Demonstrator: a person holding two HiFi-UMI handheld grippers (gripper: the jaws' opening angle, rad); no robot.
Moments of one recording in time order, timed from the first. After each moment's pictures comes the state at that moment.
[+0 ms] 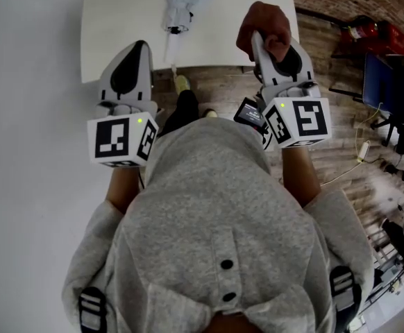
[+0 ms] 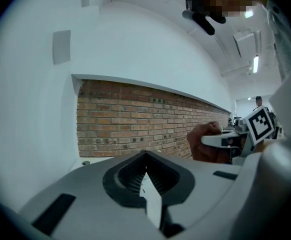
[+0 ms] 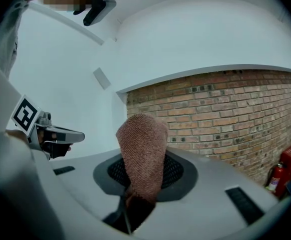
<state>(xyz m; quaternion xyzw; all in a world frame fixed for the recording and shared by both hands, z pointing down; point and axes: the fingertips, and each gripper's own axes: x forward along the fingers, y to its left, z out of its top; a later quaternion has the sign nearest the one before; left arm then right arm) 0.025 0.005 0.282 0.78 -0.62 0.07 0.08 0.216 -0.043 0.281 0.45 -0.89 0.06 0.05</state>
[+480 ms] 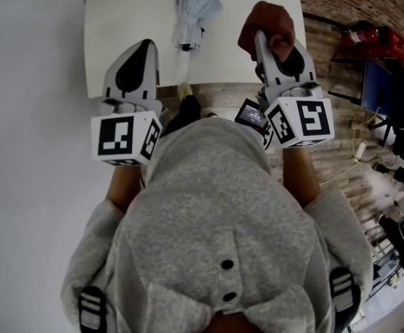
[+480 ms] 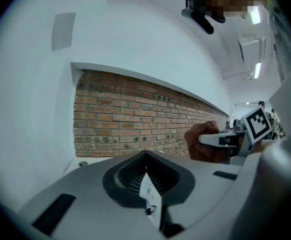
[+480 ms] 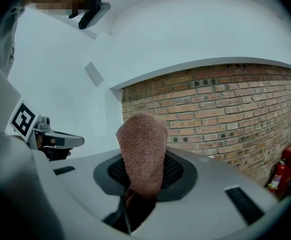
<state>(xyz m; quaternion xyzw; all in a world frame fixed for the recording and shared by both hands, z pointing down) -0.041 -0.087 0.283 0.79 -0.60 0.06 0.11 0.147 -0.132 0.274 0.46 -0.88 0.08 0.06</state>
